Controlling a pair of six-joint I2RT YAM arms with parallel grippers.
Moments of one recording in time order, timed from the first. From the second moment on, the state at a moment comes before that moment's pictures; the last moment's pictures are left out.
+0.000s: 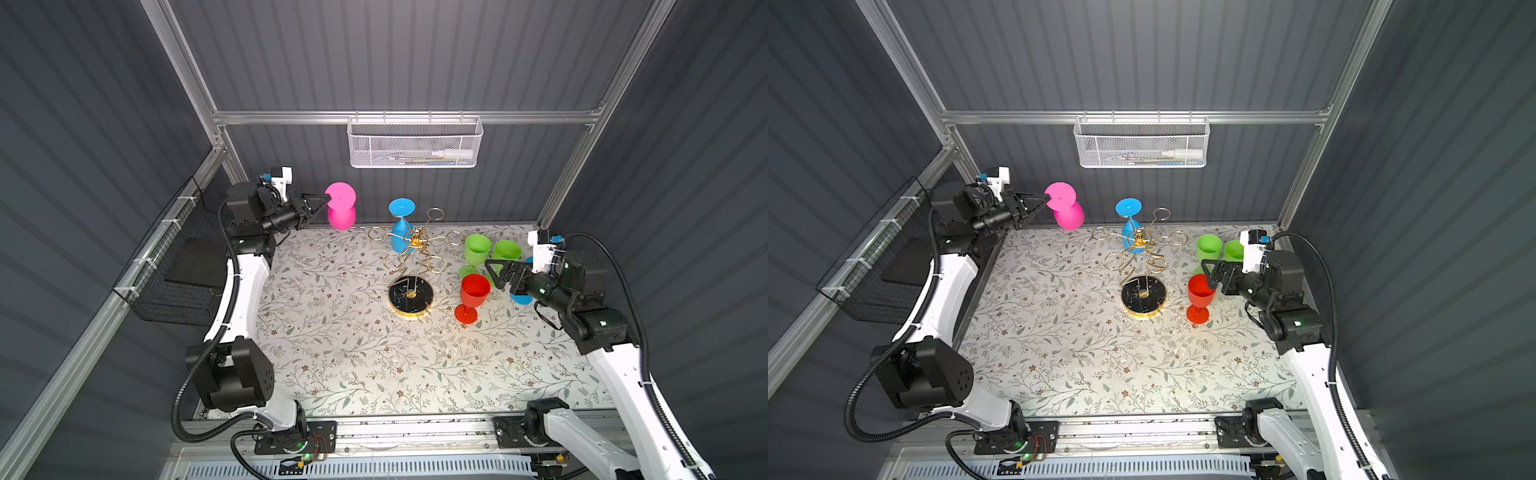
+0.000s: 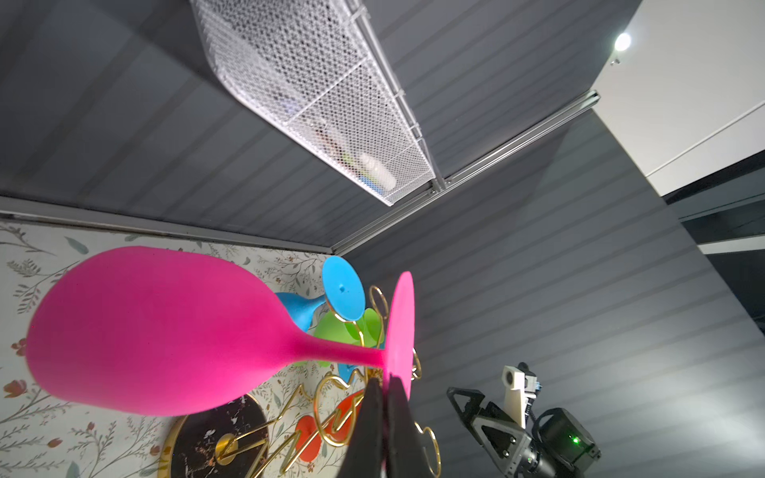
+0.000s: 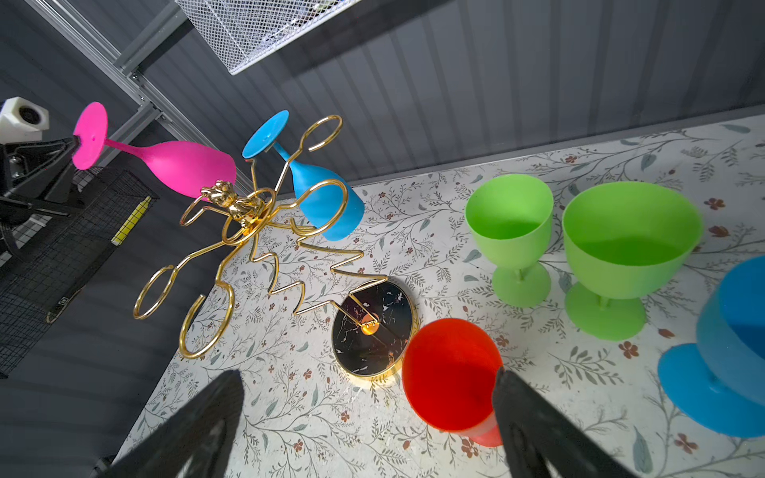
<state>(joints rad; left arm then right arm) 0.10 1.55 1.56 -0.02 1.07 -0.95 0.14 0.91 1.05 -0.50 -0.36 0.35</state>
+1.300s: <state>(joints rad) -0.07 1.38 1.46 0.50 1.18 -1.54 0.61 1.35 1.42 -0.02 -0.55 -0.20</state>
